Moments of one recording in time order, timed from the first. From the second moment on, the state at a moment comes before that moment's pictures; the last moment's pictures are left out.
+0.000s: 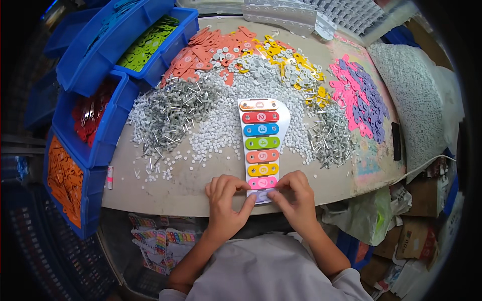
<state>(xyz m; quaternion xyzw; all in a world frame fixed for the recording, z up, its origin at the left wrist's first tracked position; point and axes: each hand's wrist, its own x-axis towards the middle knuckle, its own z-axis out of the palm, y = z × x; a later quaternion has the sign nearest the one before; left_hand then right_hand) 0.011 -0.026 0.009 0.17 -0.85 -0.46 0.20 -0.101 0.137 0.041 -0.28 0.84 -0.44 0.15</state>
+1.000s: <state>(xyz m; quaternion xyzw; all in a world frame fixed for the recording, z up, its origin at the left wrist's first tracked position) 0.014 -0.057 -0.007 0.17 -0.91 -0.28 0.24 -0.105 0.160 -0.004 -0.39 0.87 -0.30 -0.08</state>
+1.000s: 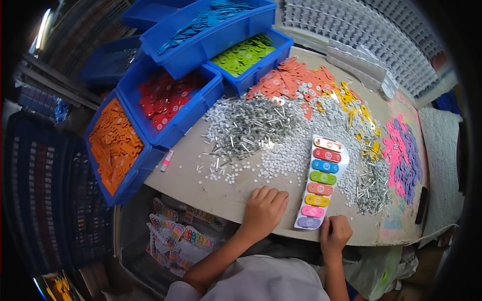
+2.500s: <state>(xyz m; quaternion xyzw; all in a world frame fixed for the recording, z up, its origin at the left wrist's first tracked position) 0.031 -0.067 -0.015 0.13 -0.90 -0.36 0.23 -0.099 0.165 -0.017 -0.34 0.92 -0.21 -0.06</state>
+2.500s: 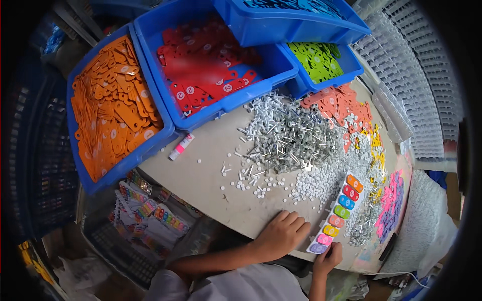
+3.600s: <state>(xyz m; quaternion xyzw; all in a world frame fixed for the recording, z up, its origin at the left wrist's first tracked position) 0.027 -0.064 0.006 0.16 -0.85 -0.39 0.33 -0.105 0.154 -0.008 -0.37 0.89 -0.26 -0.07</state>
